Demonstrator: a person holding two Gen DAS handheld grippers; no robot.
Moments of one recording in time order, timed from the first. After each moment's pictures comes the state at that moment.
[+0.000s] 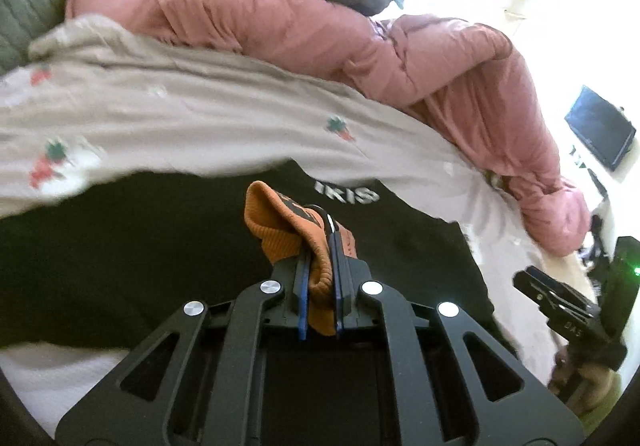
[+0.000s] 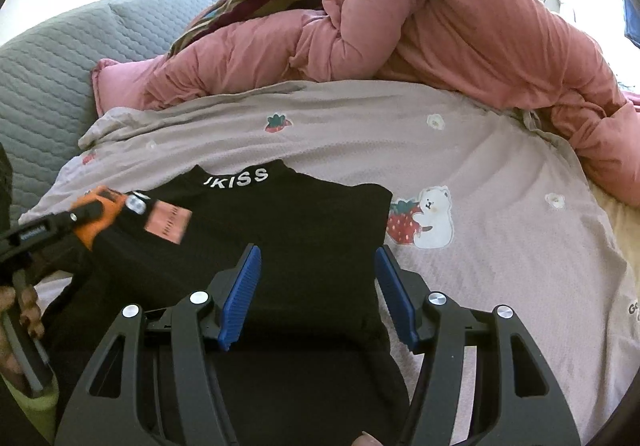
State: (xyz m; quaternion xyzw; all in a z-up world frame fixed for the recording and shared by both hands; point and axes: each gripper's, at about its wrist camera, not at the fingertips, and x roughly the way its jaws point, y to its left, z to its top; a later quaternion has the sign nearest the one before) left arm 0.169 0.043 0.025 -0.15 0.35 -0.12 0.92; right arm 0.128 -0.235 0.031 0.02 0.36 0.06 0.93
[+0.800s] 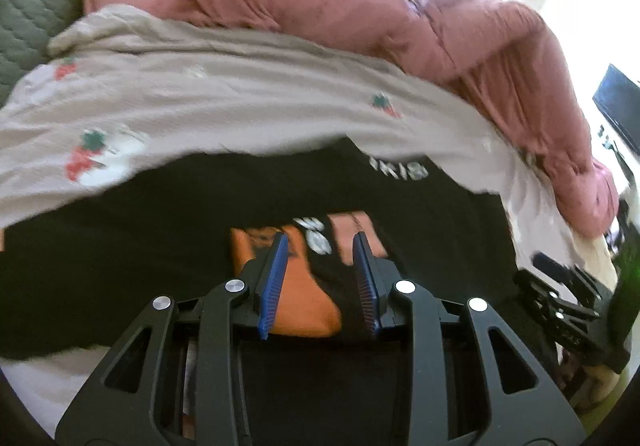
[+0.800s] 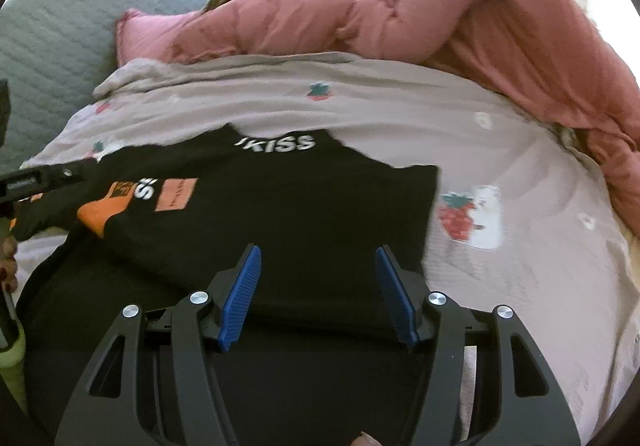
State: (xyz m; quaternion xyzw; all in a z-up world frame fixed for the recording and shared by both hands) left arm 0.170 0.061 0.007 -0.12 0.41 -0.10 0.90; right arm 0.141 -0.182 0.004 -0.04 0.39 0.12 0.91
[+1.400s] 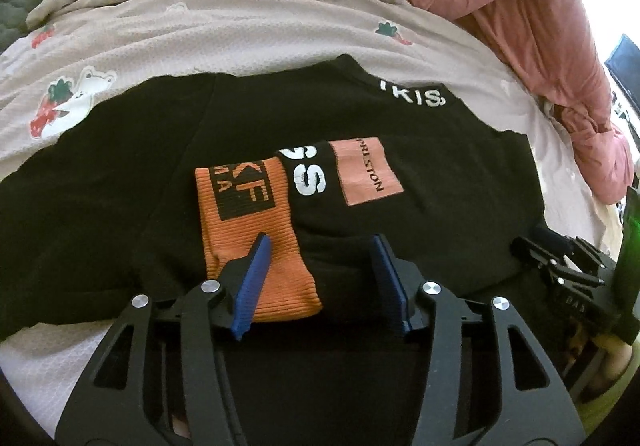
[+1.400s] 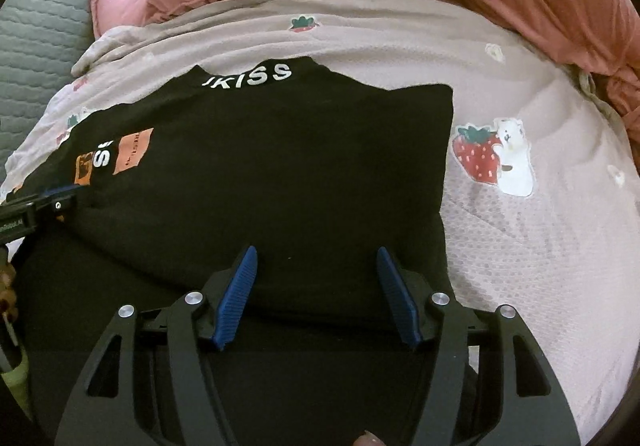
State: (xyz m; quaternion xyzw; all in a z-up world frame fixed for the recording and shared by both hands) left arm 0.183 0.048 -0.040 -0.10 0.48 -0.10 0.87; right arm 0.166 -0.199 -0.043 -0.02 0.46 0.10 0.88
